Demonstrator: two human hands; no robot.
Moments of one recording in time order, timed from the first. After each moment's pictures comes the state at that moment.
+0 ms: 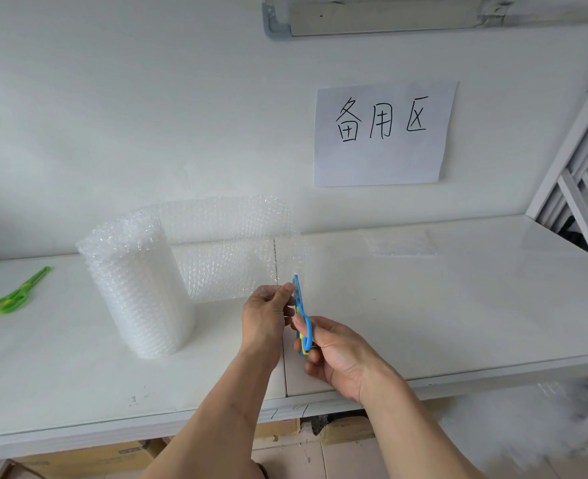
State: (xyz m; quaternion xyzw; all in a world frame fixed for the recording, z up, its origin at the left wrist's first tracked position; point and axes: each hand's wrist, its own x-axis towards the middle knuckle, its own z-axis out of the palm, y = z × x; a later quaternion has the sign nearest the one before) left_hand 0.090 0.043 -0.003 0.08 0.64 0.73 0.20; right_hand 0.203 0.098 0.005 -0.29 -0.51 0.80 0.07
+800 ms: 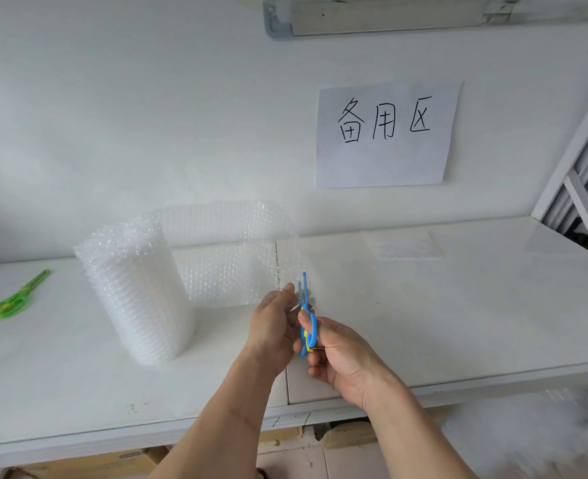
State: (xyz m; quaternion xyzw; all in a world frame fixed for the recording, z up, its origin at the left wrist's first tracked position) left_hand 0.087 0.046 -0.005 0.04 0.51 0.77 0.38; right_hand 0.200 0.101 0.006 -0.28 -0.52 0.80 0.09
